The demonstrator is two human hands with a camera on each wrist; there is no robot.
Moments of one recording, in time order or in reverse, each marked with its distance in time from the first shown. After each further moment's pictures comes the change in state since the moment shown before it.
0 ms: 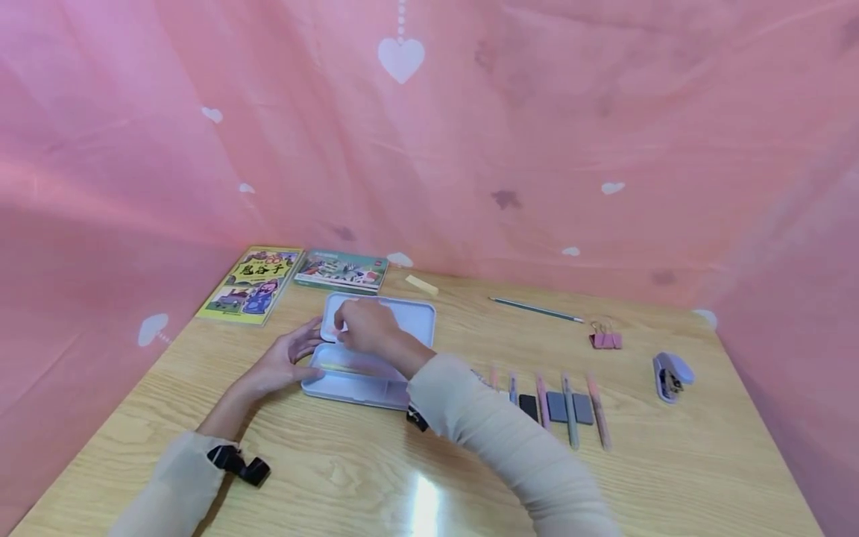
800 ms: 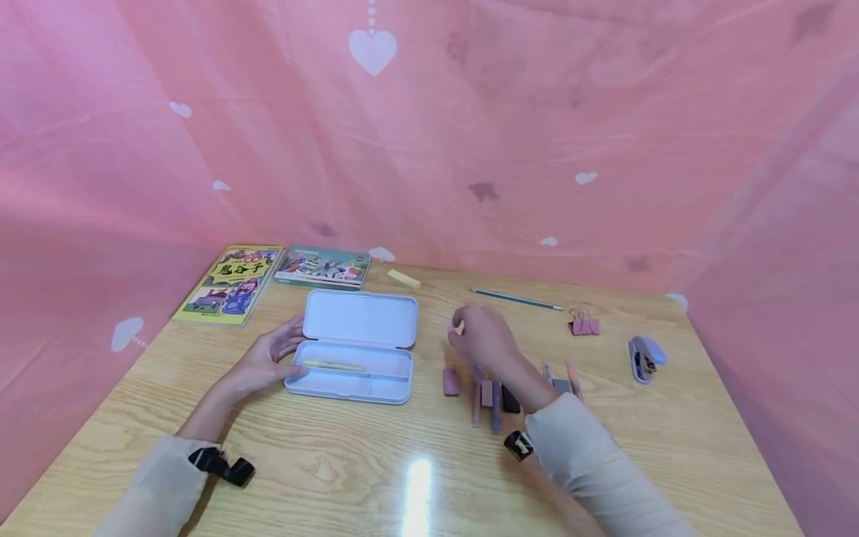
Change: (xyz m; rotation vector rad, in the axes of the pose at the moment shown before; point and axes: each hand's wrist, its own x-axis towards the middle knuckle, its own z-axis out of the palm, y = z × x) left_hand -0.005 0.008 0.002 -0.002 0.001 0.043; right_hand -0.141 0.098 -0.040 0.095 0.163 0.378
